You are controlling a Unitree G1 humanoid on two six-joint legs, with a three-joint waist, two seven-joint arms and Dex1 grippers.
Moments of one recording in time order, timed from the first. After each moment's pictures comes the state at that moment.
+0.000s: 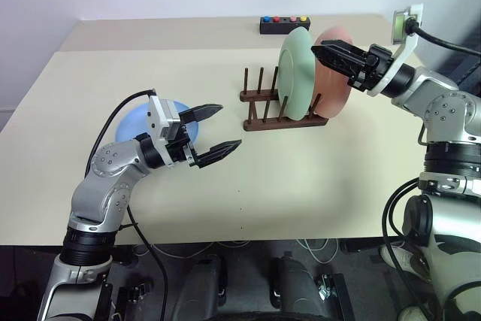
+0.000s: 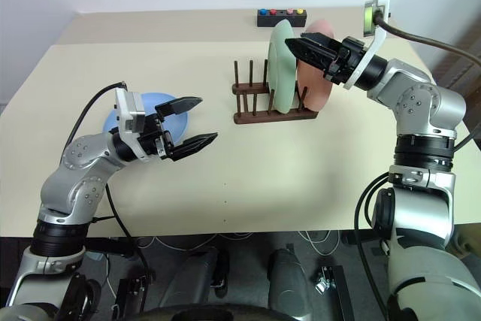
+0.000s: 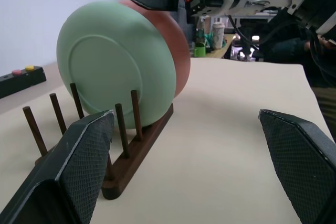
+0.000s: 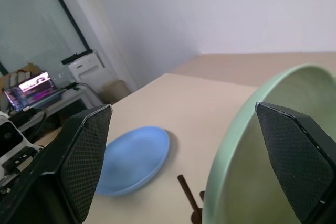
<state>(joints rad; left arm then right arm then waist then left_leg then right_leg) -0.36 0.50 0.02 -0.25 -0.56 0.30 -0.91 -0.92 -0.61 -0.26 0.35 0.71 0.79 0.97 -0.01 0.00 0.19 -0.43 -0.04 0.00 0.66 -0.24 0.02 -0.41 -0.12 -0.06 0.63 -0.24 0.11</state>
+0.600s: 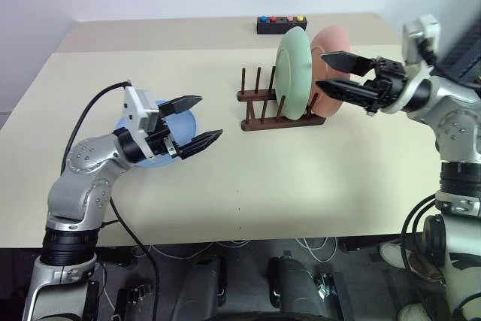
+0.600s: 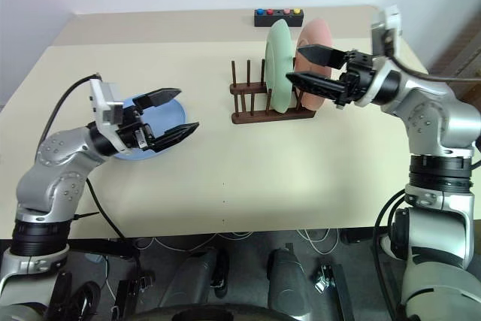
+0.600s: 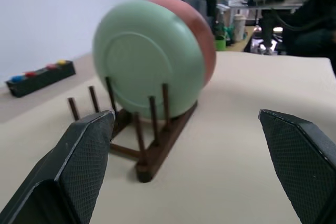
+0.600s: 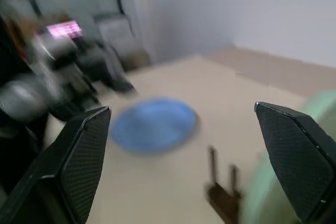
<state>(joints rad) -0.34 0.59 0.13 -0.25 -0.59 0.34 -0.91 -0.78 -0.71 -0.17 0.17 0.66 0.63 1.19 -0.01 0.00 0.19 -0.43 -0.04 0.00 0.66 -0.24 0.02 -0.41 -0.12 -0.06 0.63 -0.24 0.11</state>
